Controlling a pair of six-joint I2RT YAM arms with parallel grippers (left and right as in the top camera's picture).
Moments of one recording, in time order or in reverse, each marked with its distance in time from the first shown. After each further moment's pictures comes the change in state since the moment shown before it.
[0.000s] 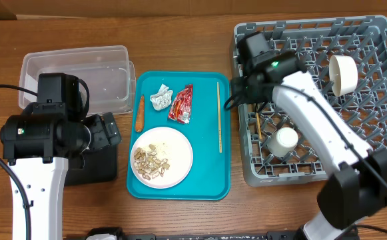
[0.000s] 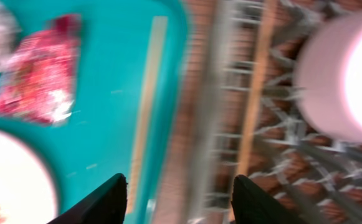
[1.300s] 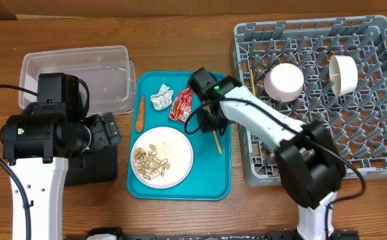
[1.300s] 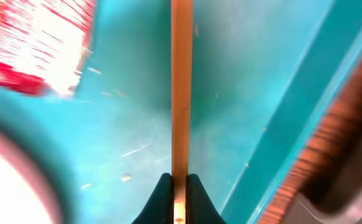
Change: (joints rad) left arm 0.000 0.000 0.000 0.000 0.000 0.000; right arm 0.178 0.247 -0.052 0.102 -0.029 0.095
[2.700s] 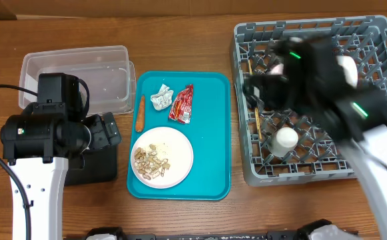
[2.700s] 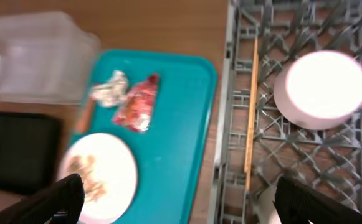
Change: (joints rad) left arm 0.000 0.000 0.000 0.000 0.000 0.000; right arm -0.274 -0.708 0.072 -0.200 -0.138 -0.058
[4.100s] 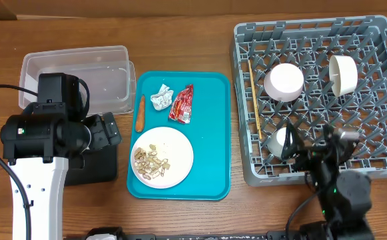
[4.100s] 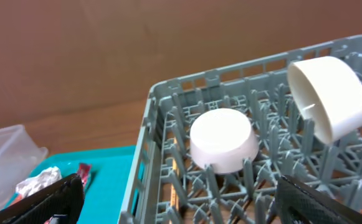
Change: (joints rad) left arm 0.000 0.000 -0.001 0.000 0.000 0.000; right arm -0.193 -1.034 -1.263 0.912 0.169 -0.008
